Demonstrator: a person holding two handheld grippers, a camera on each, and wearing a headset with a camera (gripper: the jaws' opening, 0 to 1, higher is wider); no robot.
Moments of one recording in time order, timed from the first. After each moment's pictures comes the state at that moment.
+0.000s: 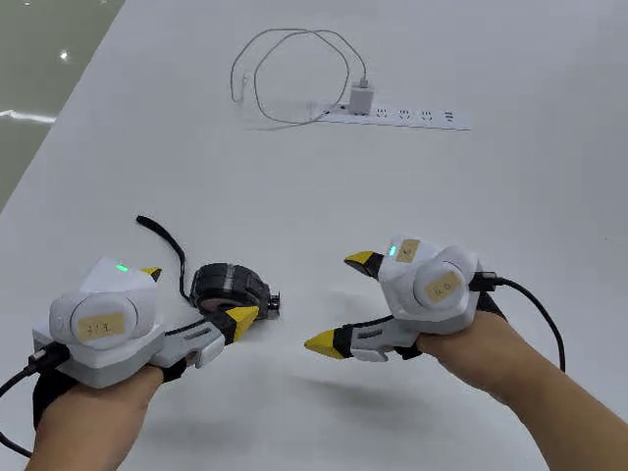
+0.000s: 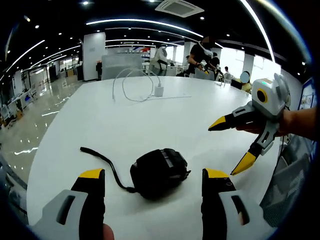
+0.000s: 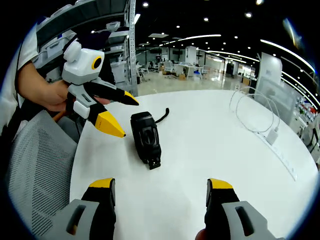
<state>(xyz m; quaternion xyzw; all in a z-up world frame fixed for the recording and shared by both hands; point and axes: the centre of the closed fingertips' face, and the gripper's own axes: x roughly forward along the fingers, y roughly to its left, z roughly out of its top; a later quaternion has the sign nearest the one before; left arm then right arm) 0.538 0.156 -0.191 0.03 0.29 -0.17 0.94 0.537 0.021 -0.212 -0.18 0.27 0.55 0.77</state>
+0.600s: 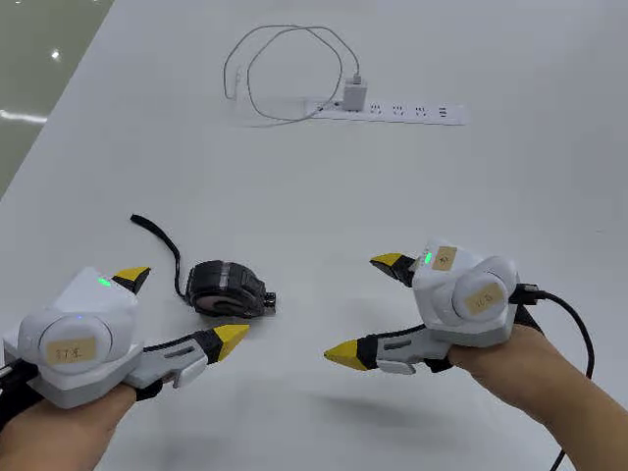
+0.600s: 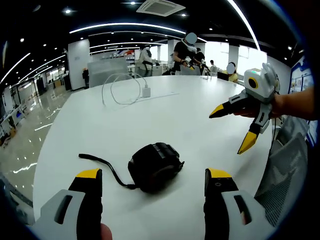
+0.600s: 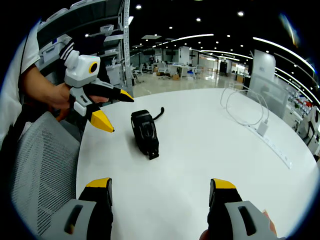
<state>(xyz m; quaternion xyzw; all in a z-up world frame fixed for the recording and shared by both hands) 0.522 0.155 -0.186 0.07 0.28 -0.22 0.93 0.525 -0.011 -0.203 -0.17 0.28 0.53 0.79</state>
